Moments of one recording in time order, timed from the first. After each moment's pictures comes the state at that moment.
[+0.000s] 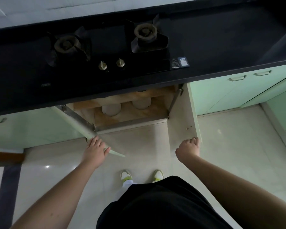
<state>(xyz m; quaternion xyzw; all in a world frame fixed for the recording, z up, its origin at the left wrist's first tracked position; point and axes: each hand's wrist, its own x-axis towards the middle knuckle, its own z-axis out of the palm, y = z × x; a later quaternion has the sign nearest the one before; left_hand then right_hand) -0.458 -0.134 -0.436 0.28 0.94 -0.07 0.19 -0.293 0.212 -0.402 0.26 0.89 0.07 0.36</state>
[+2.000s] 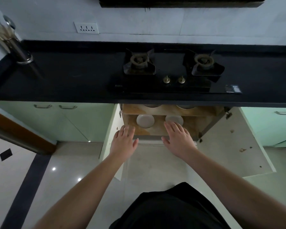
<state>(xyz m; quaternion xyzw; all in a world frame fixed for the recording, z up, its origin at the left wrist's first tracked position) -0.475 -0.275 -0.357 0.23 0.97 0.03 0.07 -0.405 -0.042 -0.300 0.03 0.99 -0.09 0.05</state>
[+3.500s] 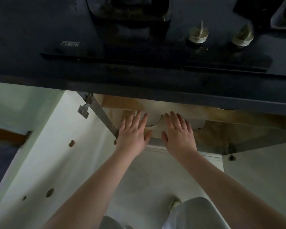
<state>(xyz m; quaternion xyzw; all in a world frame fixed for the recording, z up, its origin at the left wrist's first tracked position) -0.675 -0.126 -0.633 0.20 0.98 0.03 0.07 -0.637 0.050 -0.619 0.02 0.99 -0.08 0.06</state>
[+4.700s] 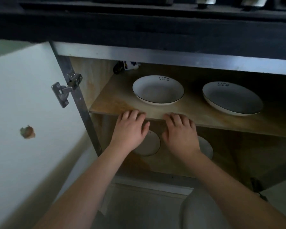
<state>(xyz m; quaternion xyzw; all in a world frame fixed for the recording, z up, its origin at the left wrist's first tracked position) -0.742 -0.116 -0.723 0.22 0.95 0.08 -0.18 -0.693 0.067 -0.726 0.00 0.98 0.02 -0.18</state>
